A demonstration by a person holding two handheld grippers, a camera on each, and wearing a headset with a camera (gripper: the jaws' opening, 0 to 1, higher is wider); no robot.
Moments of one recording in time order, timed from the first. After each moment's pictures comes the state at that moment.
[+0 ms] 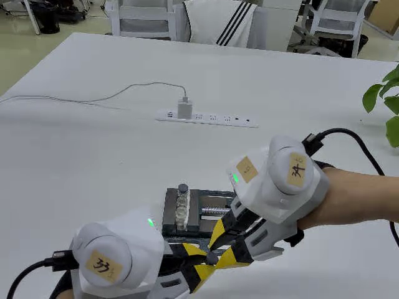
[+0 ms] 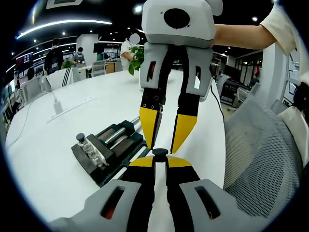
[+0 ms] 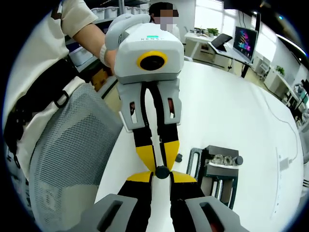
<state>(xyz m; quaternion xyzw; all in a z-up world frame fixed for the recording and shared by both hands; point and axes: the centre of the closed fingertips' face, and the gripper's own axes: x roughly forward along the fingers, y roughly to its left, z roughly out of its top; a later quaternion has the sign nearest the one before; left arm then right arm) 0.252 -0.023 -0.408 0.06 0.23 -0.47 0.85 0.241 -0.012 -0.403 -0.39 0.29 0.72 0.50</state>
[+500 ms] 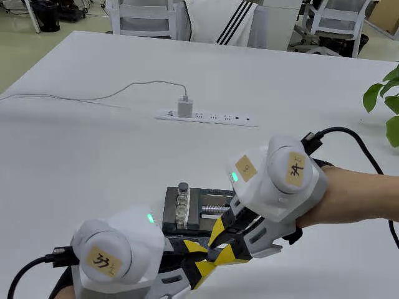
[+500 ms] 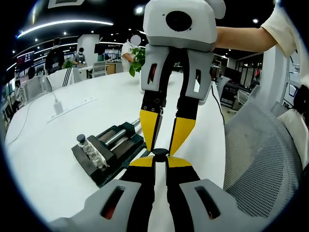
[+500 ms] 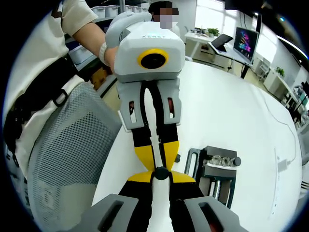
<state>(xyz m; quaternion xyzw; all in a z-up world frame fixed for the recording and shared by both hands) 0.254 -0.023 -0.406 0.05 0.23 -0.47 0.85 0.243 -0.011 -0.403 -0.39 0.29 0.72 0.50</state>
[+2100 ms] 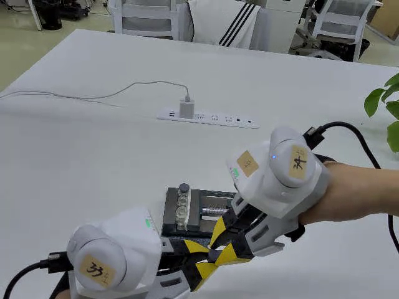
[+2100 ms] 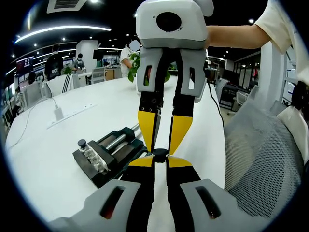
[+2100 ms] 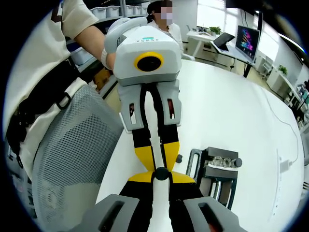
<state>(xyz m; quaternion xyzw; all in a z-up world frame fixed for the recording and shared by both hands) 0.253 -0.023 -0.400 0.06 0.20 -0.48 0.85 0.242 -0.011 -0.397 -0.39 0.30 0.72 0.49</state>
